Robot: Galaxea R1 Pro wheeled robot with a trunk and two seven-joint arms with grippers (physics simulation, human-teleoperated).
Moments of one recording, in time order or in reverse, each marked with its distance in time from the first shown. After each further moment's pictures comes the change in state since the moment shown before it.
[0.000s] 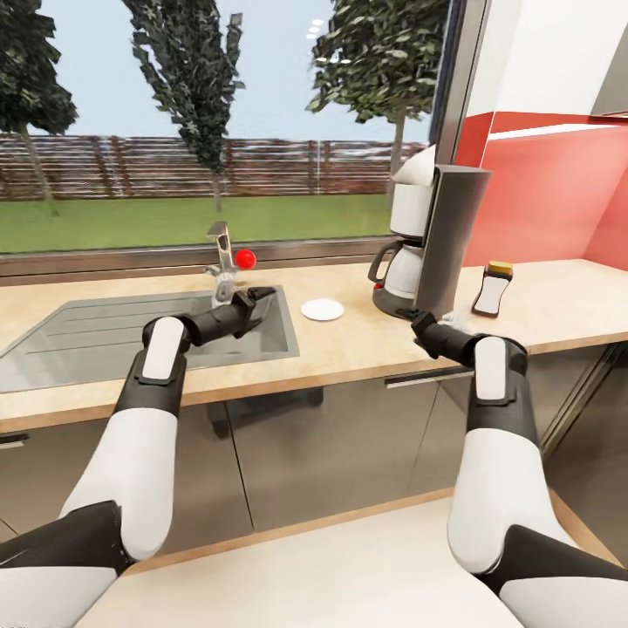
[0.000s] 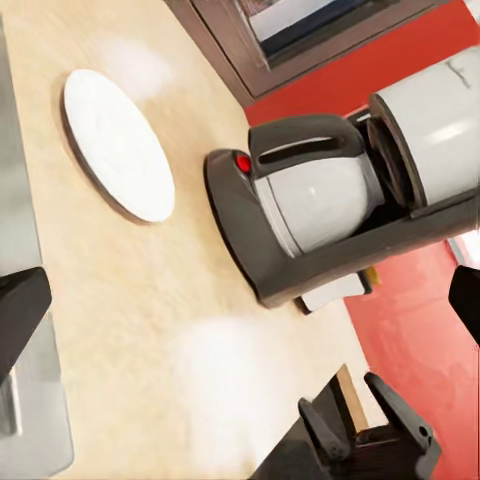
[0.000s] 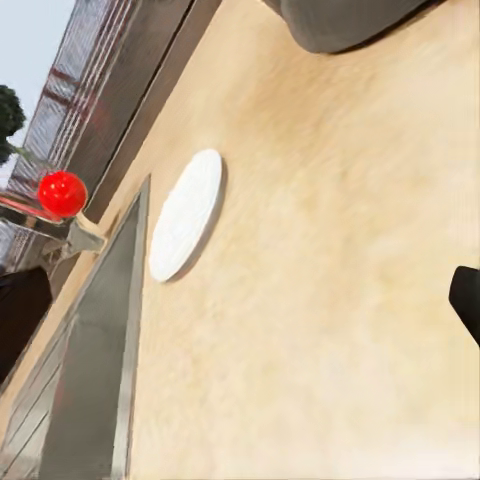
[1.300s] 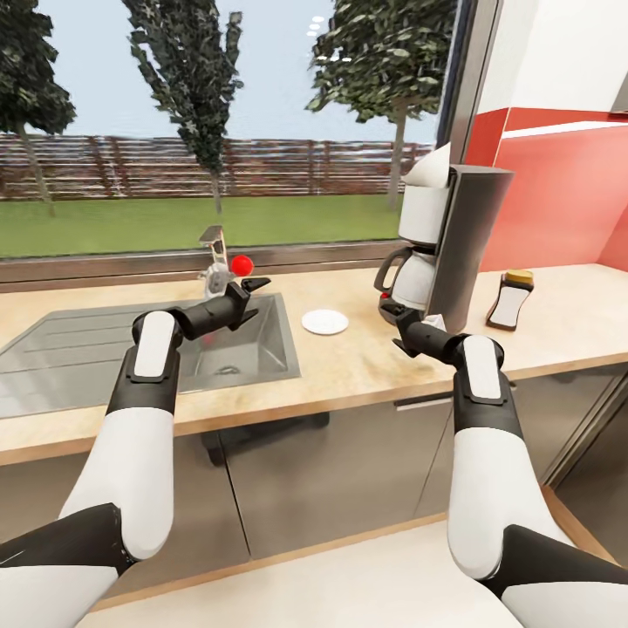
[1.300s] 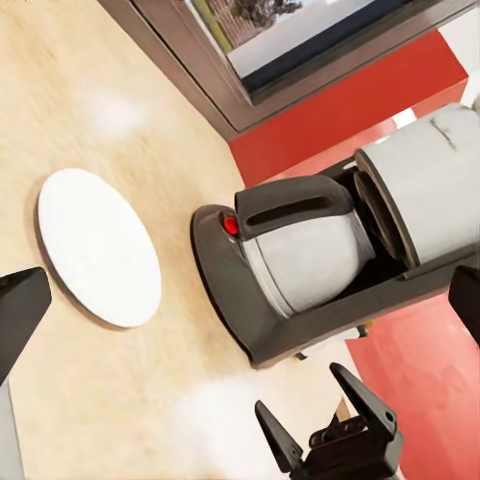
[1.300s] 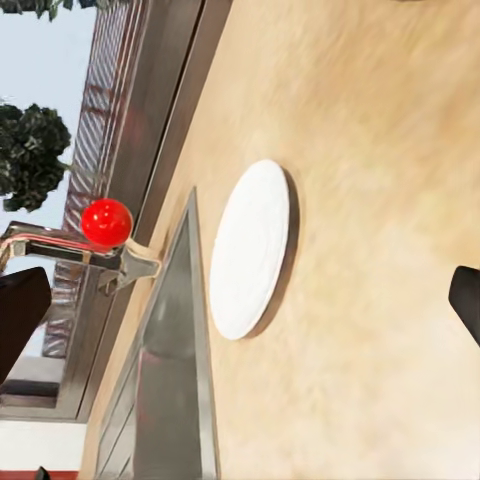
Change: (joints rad) left arm -0.001 -0.005 0.020 -0.075 0.000 0.034 -0.003; right arm 0.000 -0.001 0.103 0.073 -0.401 -0.093 -0.235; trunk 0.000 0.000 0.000
